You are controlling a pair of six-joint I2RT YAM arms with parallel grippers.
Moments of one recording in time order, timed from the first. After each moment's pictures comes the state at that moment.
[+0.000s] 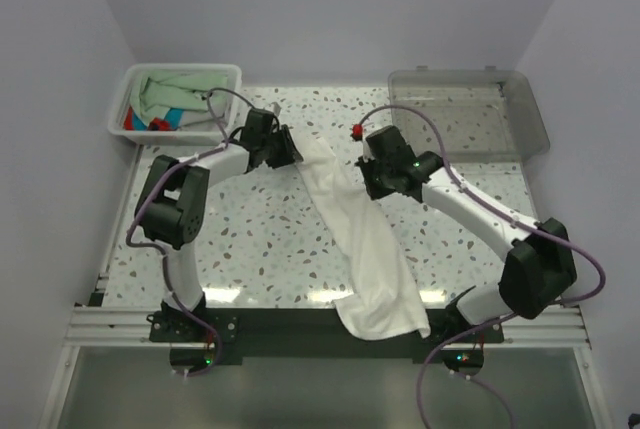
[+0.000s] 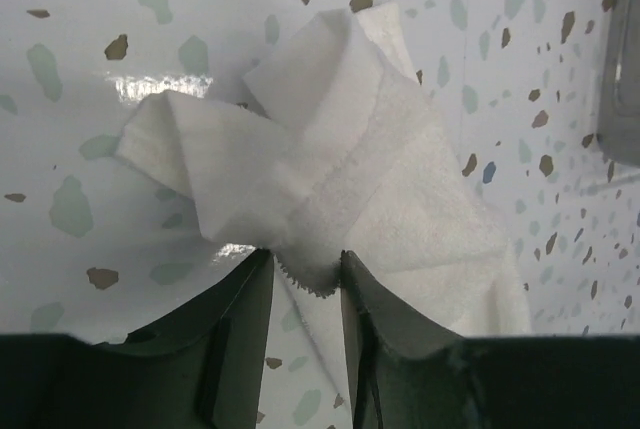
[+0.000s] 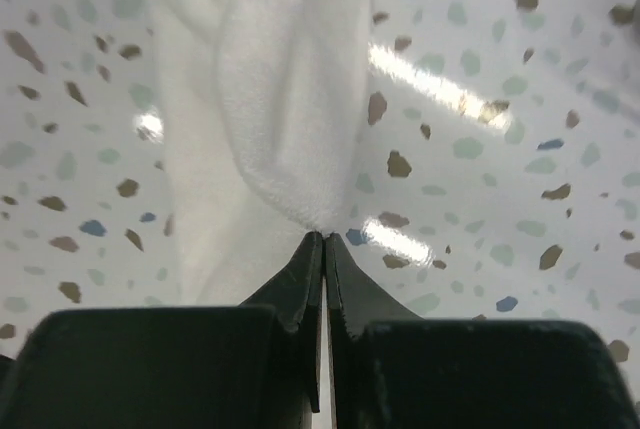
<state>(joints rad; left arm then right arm) -0.34 1.95 1.24 -0.07 0.19 -0.60 0.60 1.50 1.11 -0.62 0.09 0.15</state>
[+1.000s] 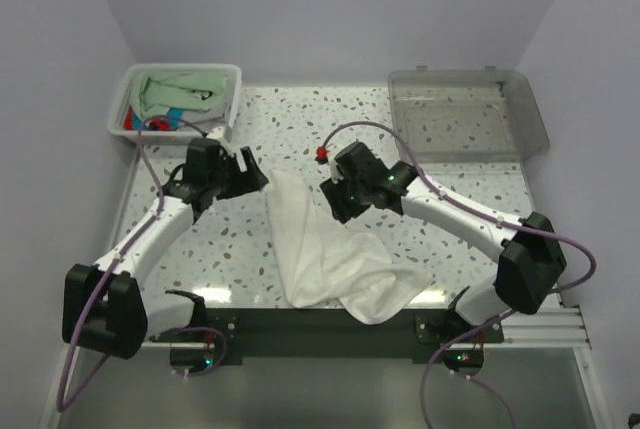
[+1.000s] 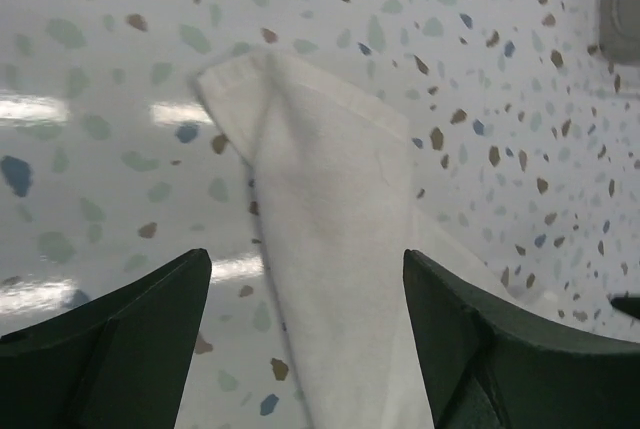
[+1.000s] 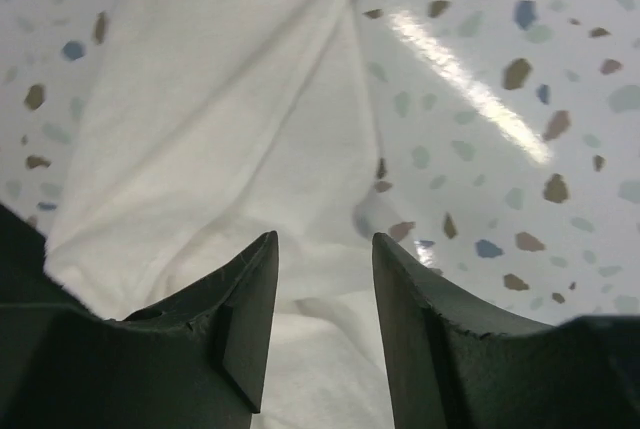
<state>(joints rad) -0.15 1.21 0.79 -0.28 0.17 -0.49 0.89 1.52 1.21 -0.67 -0.02 0.14</state>
